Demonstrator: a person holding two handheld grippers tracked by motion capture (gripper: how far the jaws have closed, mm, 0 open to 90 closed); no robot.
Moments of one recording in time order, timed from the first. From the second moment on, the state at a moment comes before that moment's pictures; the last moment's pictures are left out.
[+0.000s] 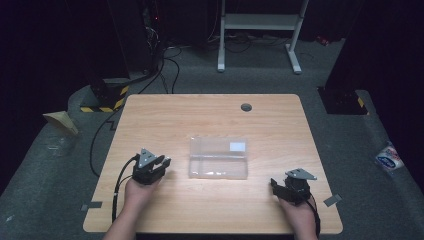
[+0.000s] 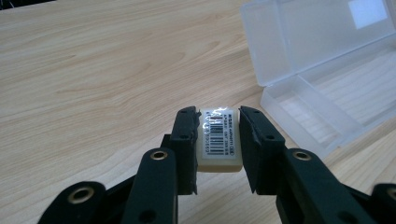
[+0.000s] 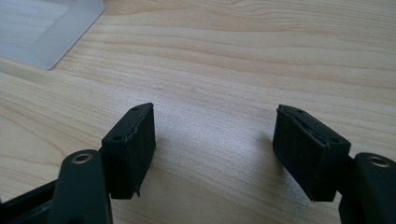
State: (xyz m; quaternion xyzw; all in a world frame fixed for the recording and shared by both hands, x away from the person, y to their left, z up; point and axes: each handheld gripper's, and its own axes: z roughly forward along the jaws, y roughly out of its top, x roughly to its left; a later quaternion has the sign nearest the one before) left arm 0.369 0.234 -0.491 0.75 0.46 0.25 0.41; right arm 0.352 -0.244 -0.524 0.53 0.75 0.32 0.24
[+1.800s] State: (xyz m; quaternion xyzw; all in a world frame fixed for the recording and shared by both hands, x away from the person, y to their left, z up) left arm 0.388 0.145 -0.509 0.80 0.40 0.24 0.38; right arm 0.352 -0.244 -0.523 0.53 0.75 0.32 0.23
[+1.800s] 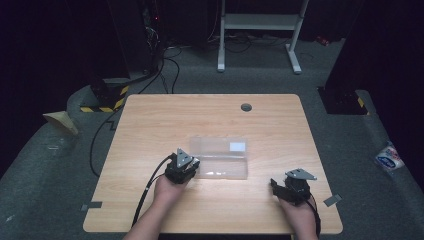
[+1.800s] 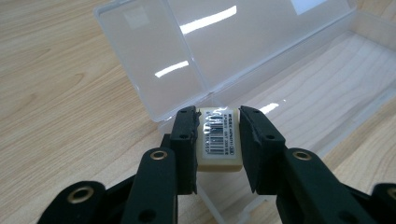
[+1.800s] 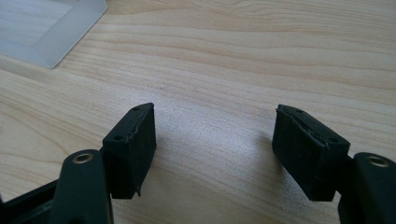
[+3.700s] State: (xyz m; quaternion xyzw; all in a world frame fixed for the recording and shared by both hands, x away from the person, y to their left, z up) left arm 0.341 0.310 -0.530 0.75 0.52 0.23 0.33; right arm 0.351 -0.245 -0.523 0.52 0.75 0.32 0.23
